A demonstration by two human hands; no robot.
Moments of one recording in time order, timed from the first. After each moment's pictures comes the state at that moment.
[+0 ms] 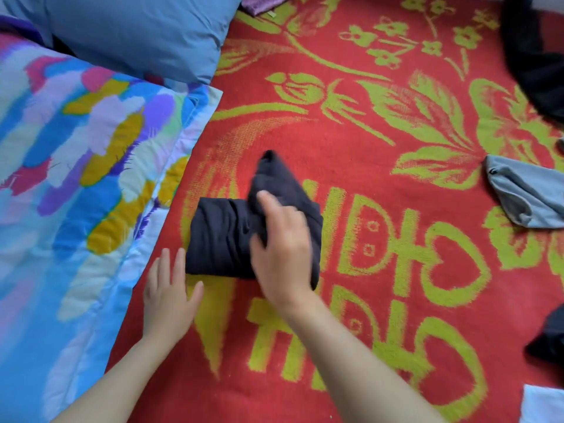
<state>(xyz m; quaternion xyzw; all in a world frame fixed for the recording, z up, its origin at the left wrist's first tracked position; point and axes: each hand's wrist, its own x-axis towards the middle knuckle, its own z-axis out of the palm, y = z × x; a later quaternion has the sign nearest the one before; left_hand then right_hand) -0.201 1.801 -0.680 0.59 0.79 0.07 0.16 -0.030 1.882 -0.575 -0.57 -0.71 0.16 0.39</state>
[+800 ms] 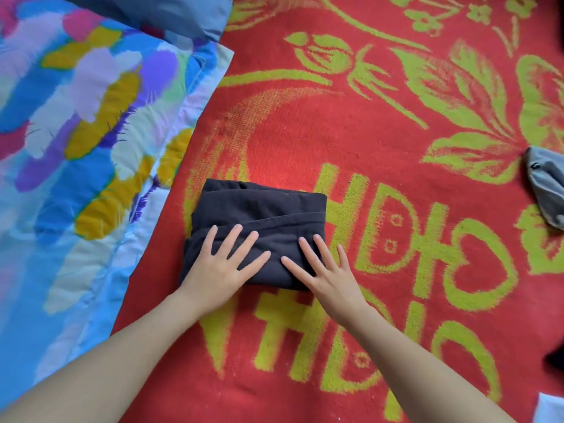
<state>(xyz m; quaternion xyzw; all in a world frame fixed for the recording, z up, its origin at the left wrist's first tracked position) -0.181 1.846 -0.708 0.88 0.47 0.02 -0.09 0.068 1.862 -0.700 -0.40 -0.91 0.01 -0.07</state>
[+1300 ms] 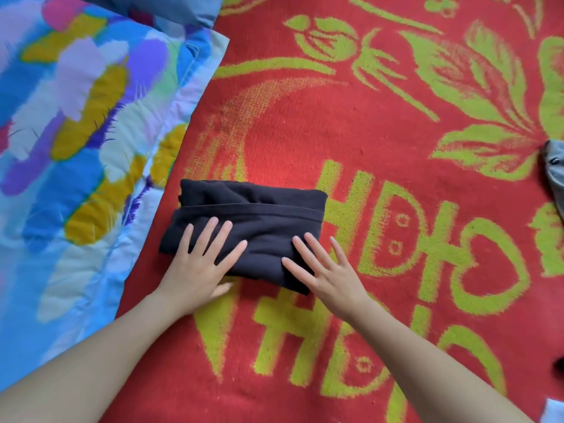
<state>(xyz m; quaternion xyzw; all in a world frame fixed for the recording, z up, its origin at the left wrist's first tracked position) -0.212 1.848 -0.731 0.86 0.49 -0.03 -0.10 0.072 1.882 -0.711 -0.34 -0.94 -0.04 -0.01</state>
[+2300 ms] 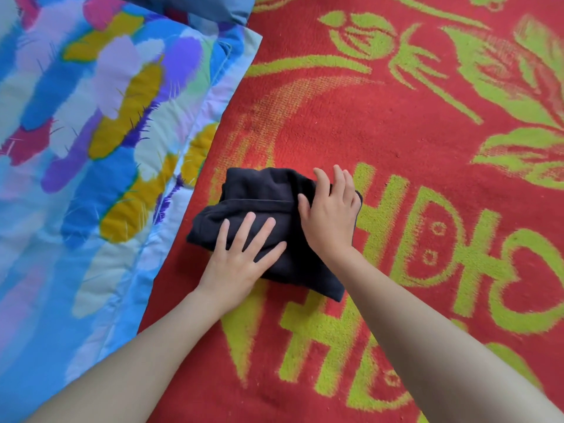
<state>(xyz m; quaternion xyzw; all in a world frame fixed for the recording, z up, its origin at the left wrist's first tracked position) -0.194 1.859 -0.716 0.85 0.51 -0.01 -0.08 -0.038 1.962 -0.692 -0.67 -0.73 0.08 0.13</state>
